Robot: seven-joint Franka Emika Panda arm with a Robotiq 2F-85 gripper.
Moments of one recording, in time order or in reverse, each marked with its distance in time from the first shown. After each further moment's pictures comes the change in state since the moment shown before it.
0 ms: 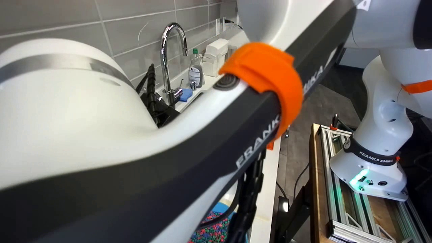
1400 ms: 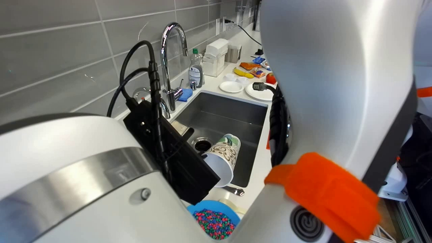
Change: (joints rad) arm 0.154 0.026 -0.094 0.005 -0.238 0.002 0.235
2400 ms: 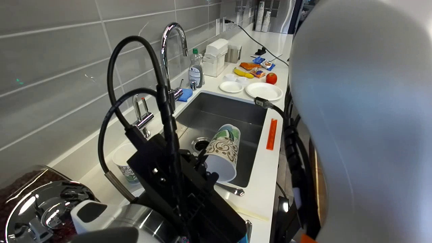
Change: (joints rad) arm 0.127 0.046 -0.045 0.001 -0.168 -0.098 0.080
